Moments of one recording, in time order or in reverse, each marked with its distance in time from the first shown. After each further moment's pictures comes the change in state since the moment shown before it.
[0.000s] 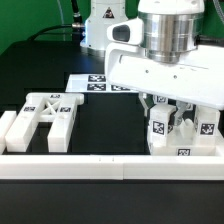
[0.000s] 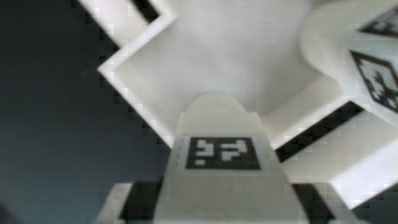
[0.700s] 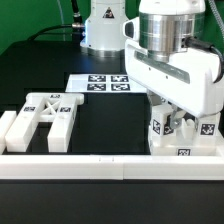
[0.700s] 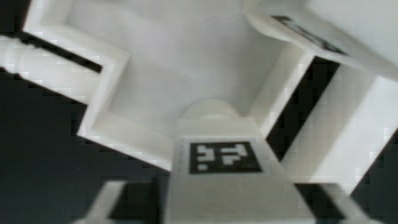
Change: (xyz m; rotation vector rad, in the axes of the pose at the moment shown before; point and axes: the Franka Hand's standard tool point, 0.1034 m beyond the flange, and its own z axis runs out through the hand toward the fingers) arm -0.002 -0.002 0.000 0.003 -0.003 0.350
